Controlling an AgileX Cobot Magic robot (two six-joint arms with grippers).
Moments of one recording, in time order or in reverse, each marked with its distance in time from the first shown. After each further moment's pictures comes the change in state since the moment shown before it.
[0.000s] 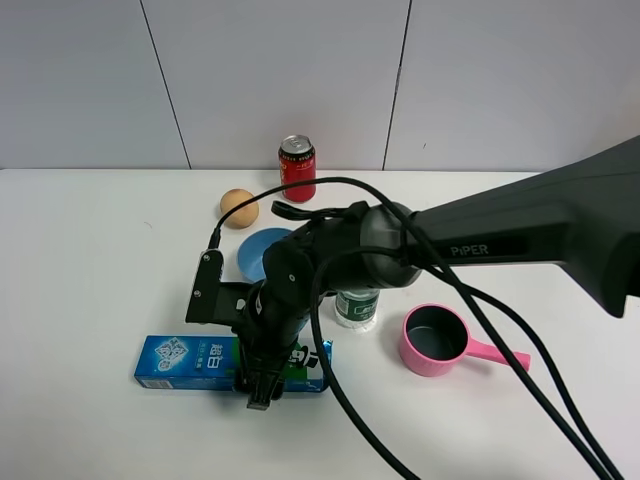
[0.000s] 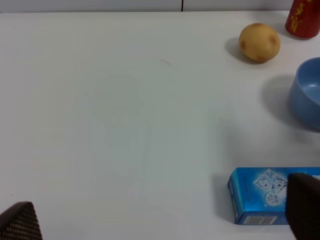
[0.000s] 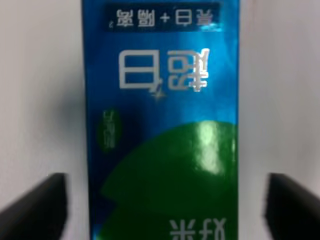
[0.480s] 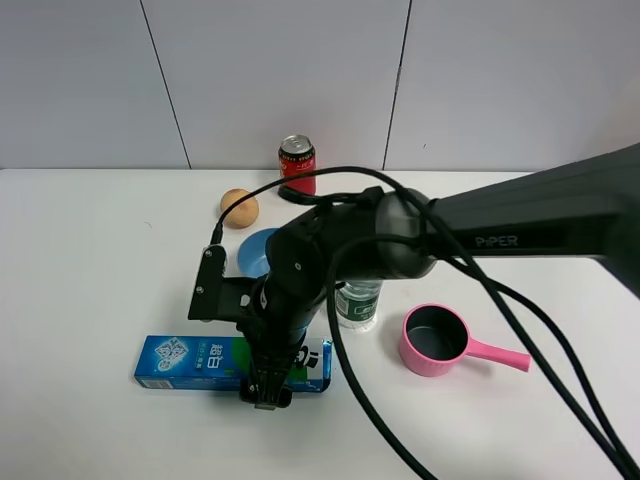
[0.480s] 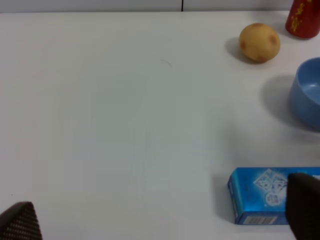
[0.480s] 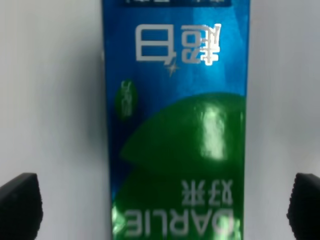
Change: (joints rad) left arm 0.000 0.000 0.000 0.000 0.000 0.000; right arm 0.000 -0.086 0.000 -0.024 0.113 0.034
